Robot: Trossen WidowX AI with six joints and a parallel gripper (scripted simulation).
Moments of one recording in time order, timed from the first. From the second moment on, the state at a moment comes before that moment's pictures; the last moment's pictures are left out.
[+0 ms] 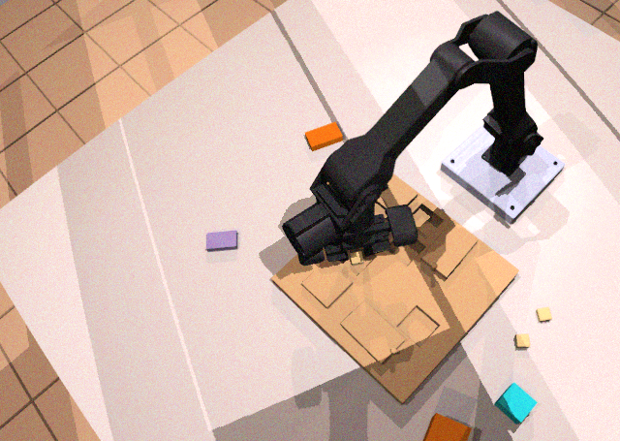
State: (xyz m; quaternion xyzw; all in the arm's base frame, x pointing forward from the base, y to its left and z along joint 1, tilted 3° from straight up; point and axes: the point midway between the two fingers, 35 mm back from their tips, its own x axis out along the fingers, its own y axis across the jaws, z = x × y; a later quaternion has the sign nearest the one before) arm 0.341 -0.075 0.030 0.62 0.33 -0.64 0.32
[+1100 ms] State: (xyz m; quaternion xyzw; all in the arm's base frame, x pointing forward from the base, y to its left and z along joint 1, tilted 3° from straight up) arm 0.341 -0.075 0.019 0.62 0.33 -0.64 0.32
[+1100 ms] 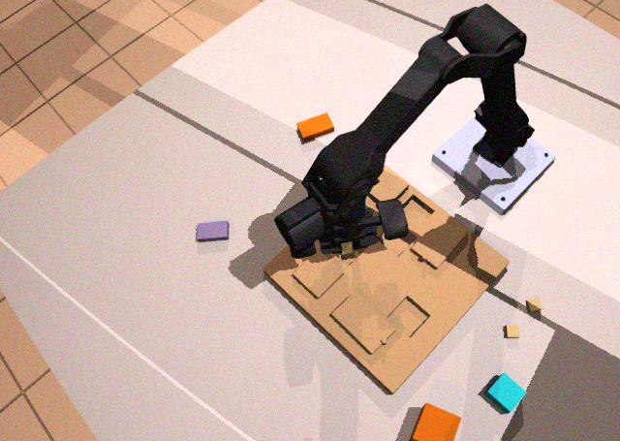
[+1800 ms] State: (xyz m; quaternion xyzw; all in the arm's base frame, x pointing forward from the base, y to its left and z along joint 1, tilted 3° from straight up) arm 0.340 -0.075 0.038 0.62 0.33 -0.64 0.31
